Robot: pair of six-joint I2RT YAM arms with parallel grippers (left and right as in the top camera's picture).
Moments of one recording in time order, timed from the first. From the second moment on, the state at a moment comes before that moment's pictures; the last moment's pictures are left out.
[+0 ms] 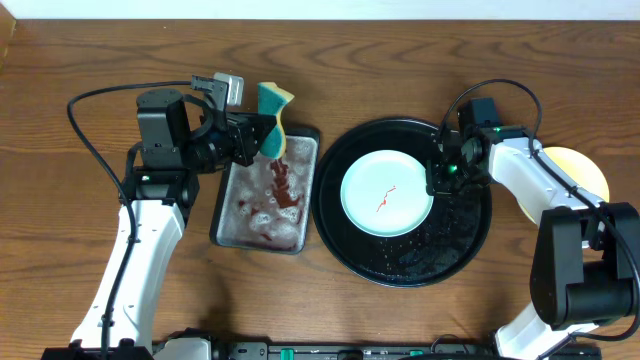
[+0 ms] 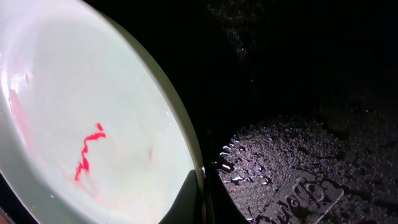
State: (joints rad) left arm 0.00 1.34 0.94 -0.18 0.76 -0.15; right arm 0.12 1.82 1.13 -0.77 -0.31 0.12
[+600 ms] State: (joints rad) left arm -0.21 1.49 0.94 -0.52 0.28 -0.15; right arm 0.12 1.79 0.97 -0.54 -0.30 0.12
